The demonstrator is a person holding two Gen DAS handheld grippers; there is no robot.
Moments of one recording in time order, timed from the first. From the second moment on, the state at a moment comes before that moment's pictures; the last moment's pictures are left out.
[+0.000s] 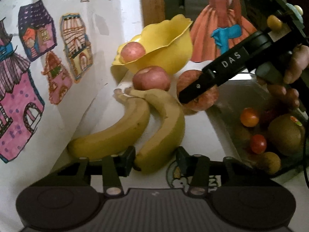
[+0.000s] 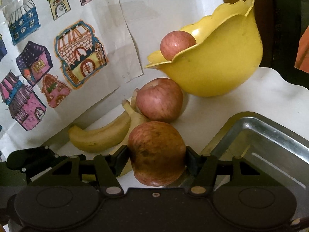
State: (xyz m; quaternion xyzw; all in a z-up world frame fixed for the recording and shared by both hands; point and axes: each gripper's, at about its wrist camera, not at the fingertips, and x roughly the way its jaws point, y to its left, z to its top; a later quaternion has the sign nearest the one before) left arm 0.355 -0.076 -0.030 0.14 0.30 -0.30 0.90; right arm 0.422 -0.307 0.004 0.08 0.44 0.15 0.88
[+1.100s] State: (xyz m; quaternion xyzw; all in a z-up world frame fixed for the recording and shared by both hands) left arm 0.248 -0.036 -0.022 0.12 0.31 -0.33 0.88; right arm 0.301 -0.281 0.071 0.08 0.42 0.18 0.89
